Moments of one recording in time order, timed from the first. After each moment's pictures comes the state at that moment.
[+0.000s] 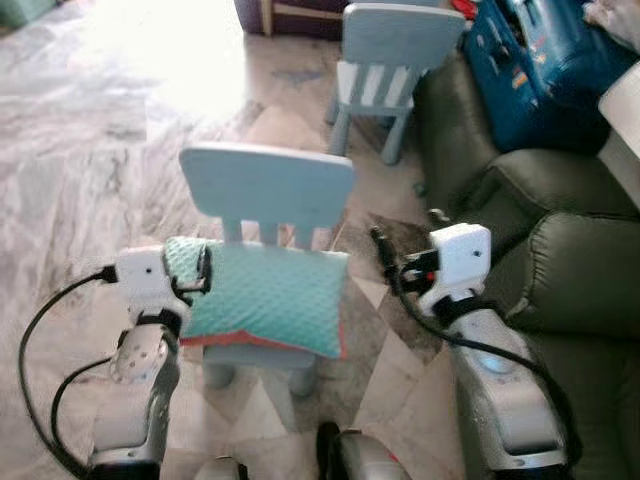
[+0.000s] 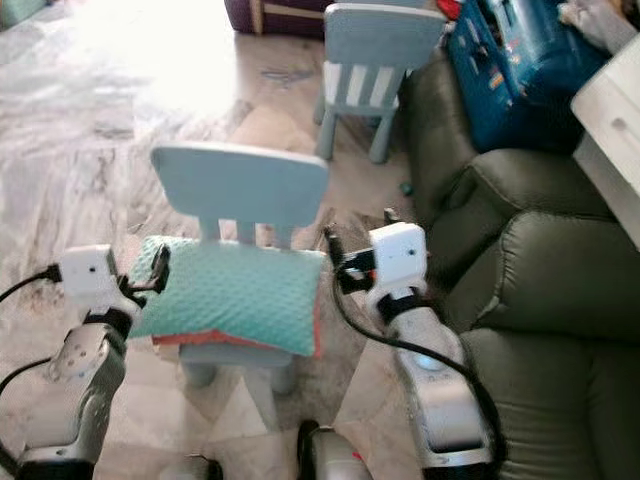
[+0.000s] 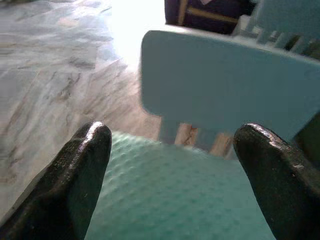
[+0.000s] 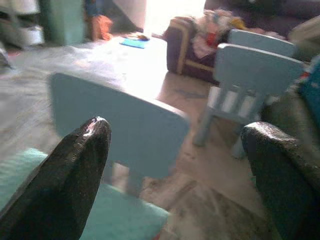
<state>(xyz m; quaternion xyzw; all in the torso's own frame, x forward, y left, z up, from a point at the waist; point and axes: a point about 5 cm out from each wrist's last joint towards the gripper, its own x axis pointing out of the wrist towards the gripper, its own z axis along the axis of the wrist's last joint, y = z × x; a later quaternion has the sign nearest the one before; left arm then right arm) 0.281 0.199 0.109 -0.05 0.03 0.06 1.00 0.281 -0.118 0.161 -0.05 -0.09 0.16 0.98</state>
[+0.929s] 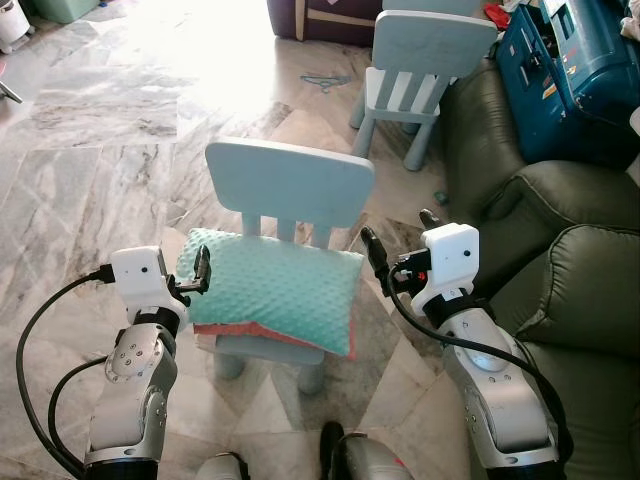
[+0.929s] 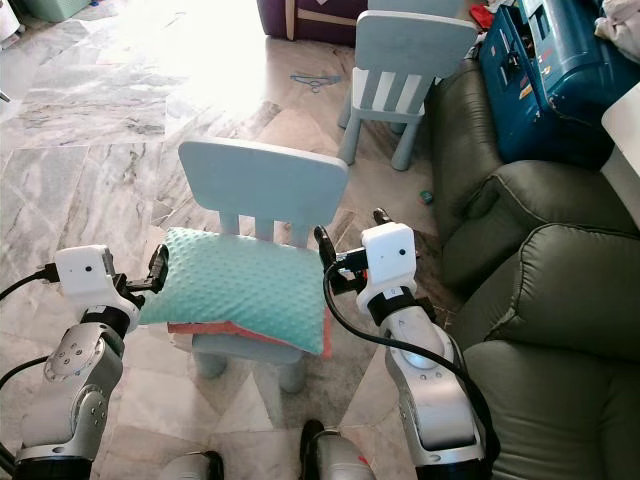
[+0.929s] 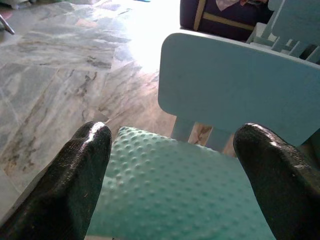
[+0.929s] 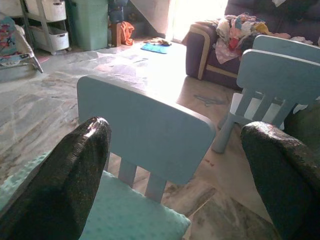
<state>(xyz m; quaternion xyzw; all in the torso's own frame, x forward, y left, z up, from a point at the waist) 0.286 0.199 0.113 -0.06 0.03 0.05 1.00 0.283 -0.117 0.160 -0.05 -0.09 0.16 0.98</state>
